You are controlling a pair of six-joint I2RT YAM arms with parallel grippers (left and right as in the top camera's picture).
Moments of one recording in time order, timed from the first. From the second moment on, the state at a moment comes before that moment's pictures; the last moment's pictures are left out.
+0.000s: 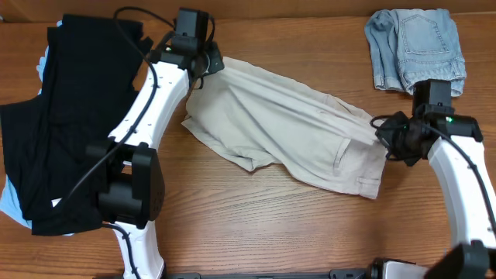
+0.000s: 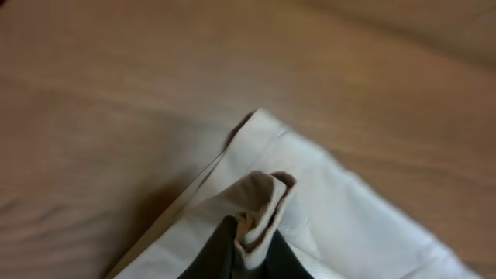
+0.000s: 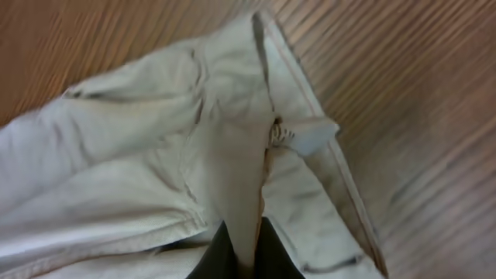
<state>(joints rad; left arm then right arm) -0.24 2.07 1.77 -0.60 -0.03 -0.51 -0.16 1.48 1.12 -0.92 -0.05 0.72</state>
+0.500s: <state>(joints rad) -0.26 2.07 1.77 -0.48 -0.13 -0.49 -0.20 1.56 1.12 -0.65 0.00 0.72</state>
